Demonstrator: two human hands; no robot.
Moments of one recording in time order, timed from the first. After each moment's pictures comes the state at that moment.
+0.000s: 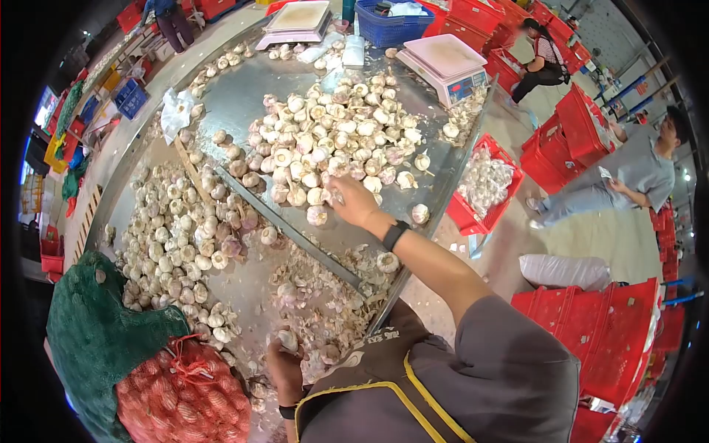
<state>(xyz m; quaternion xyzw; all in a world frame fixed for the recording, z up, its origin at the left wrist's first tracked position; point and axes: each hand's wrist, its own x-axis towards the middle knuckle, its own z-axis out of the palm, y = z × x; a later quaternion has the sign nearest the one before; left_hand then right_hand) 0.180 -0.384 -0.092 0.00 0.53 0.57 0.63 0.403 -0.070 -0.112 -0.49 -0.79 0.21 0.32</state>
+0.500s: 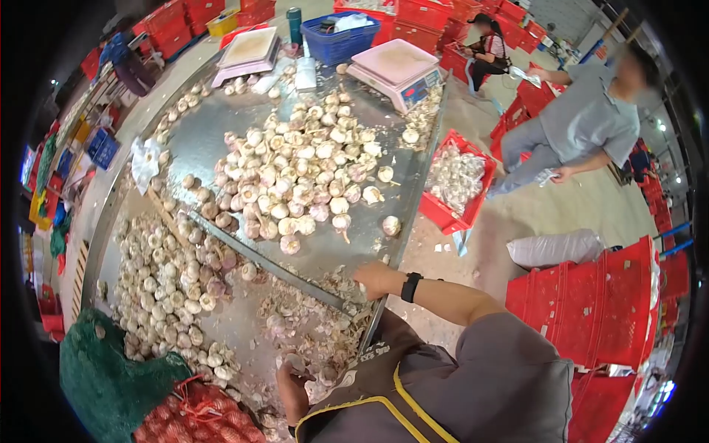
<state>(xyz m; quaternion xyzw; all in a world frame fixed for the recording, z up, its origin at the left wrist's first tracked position) 0.193 -0.380 -0.100 0.10 0.55 0.50 0.66 0.488 -0.179 -0.166 -0.44 -0.83 0.29 -0.18</state>
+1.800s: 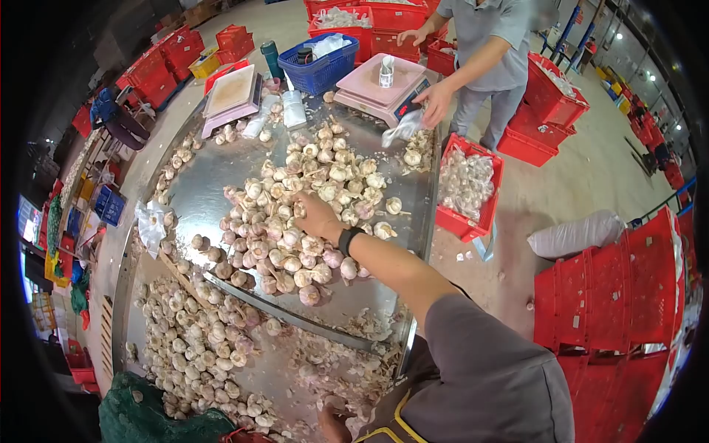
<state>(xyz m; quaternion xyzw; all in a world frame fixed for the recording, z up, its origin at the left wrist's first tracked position) 0.205 -0.367 -0.113 0.04 0.67 0.43 0.60 0.419 0.076 -0.113 -0.58 -0.70 0.25 0.34</state>
